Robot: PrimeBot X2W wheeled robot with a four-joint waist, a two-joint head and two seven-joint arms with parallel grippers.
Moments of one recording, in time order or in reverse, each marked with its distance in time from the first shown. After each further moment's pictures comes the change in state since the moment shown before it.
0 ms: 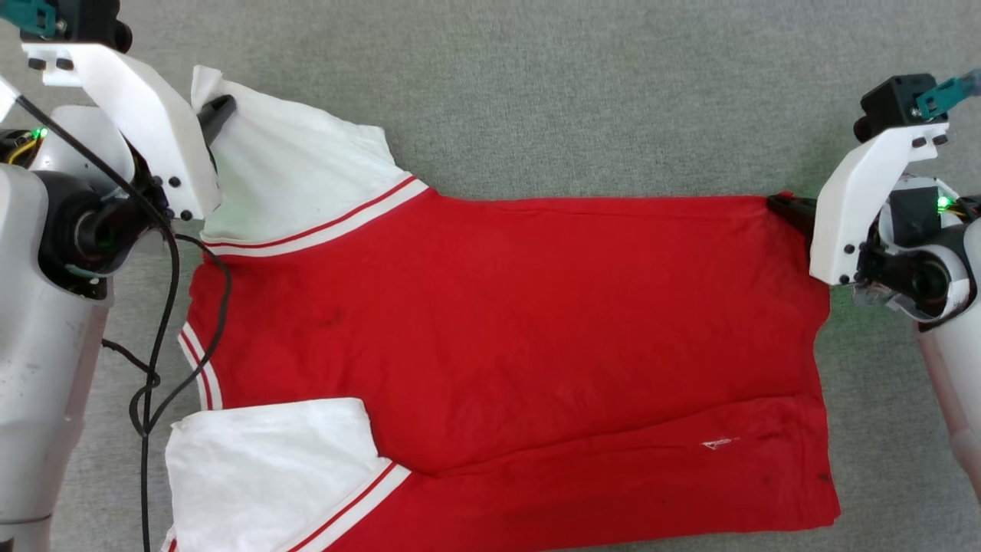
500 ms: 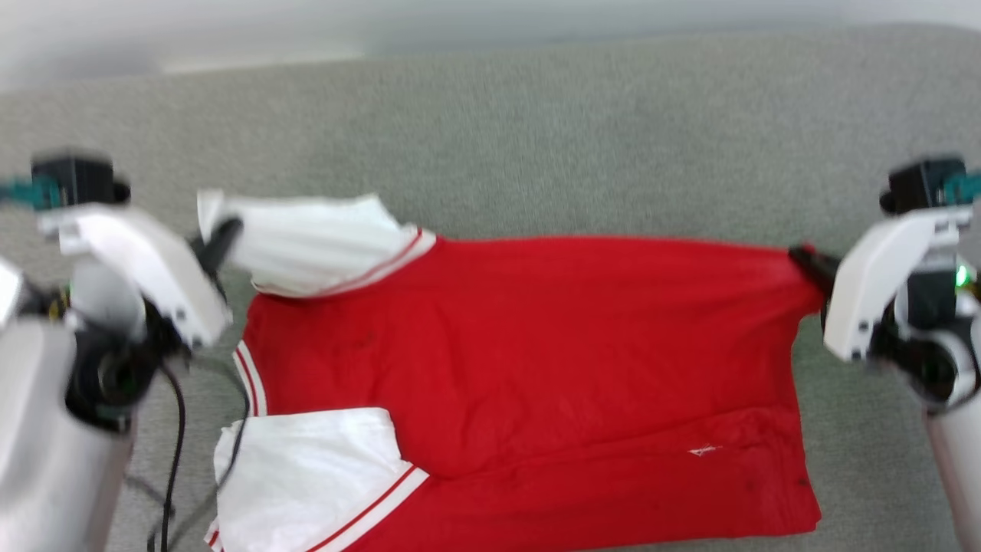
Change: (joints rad) left arm 0.287 -0.022 0.100 -0.059 -0.087 0.001 -0.189; right arm 0.197 0.008 -0.134 -0.173 -0.083 0.000 -0.127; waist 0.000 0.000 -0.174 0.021
